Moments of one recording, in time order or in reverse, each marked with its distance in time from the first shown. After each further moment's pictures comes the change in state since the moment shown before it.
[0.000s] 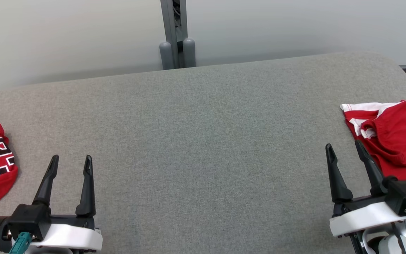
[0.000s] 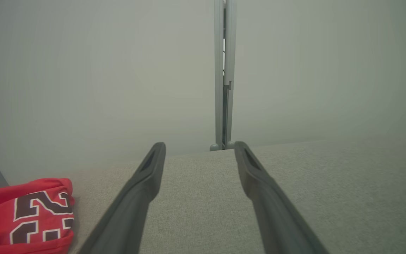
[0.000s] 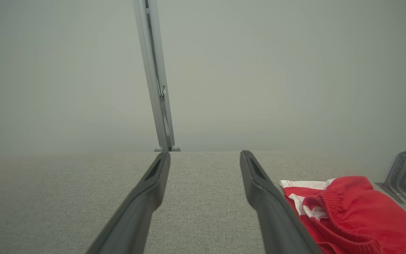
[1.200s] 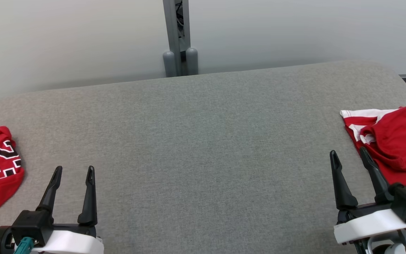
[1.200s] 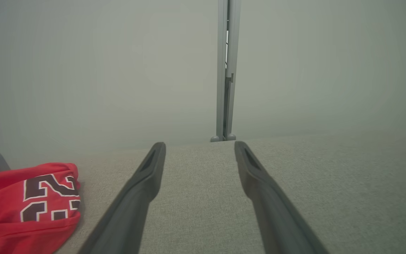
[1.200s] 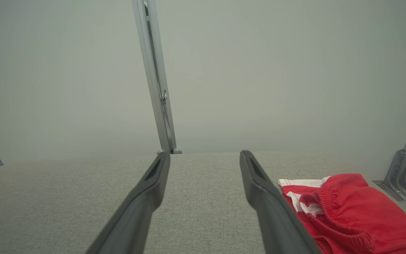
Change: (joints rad) left arm 0.043 0.011 -0.020 0.002 -0.034 0.014 0.023; right arm 0.059 0.000 -0.011 -0.058 0.025 0.000 0.034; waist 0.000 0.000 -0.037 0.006
